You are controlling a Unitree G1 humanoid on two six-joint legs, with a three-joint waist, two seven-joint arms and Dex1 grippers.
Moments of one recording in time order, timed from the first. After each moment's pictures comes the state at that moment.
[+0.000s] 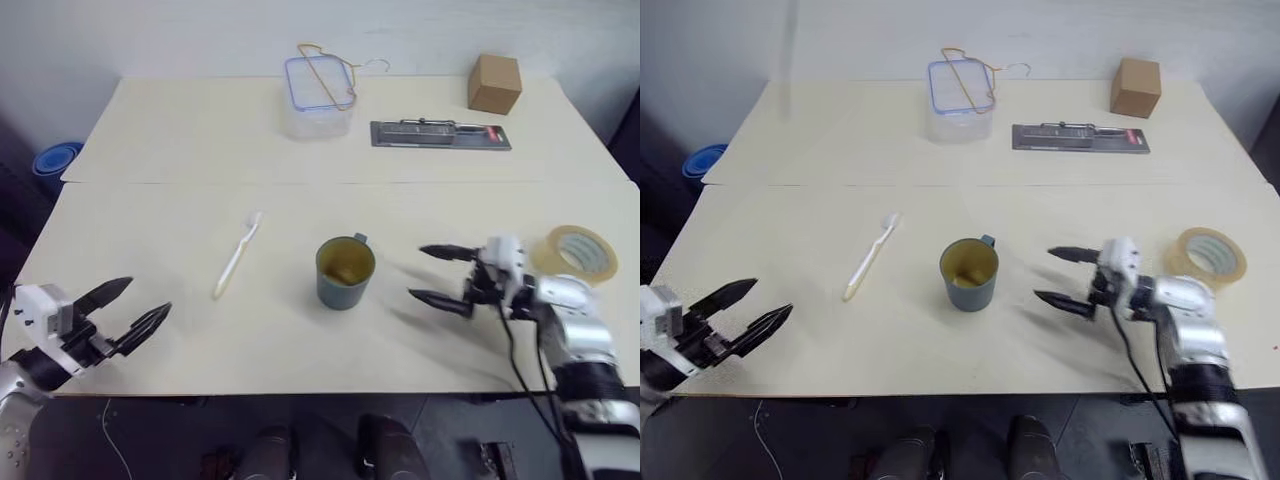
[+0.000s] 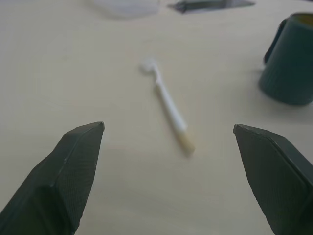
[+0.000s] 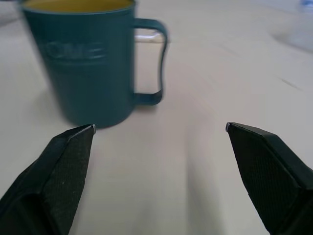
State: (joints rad) left arm 0.30 0.68 0.64 -0.22 -0.64 0.30 -0.80; right arm -0.35 -0.64 -0.14 0.30 0.45 -0.10 1.38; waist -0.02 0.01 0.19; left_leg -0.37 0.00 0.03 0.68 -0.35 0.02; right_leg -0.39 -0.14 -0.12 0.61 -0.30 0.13
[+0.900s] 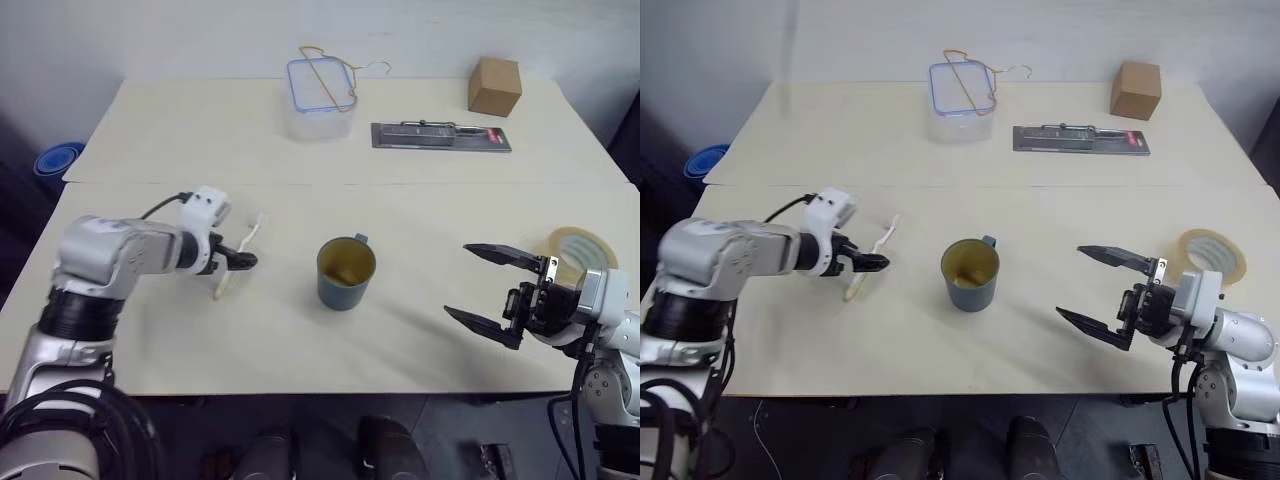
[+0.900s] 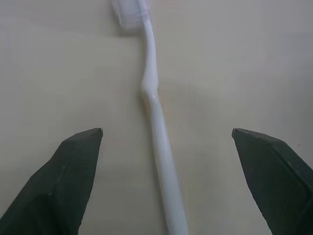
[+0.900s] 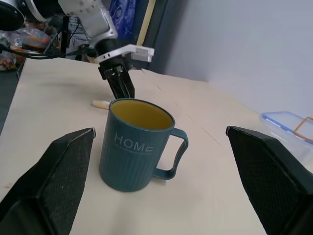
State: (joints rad) left arm -0.81 0.75 -0.17 0.03 -0.56 1.36 -0.36; right arm -0.09 -0.62 -0.32 -0.13 0.66 -0.18 1.33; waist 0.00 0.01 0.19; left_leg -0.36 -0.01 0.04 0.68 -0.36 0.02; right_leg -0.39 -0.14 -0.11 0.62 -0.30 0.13
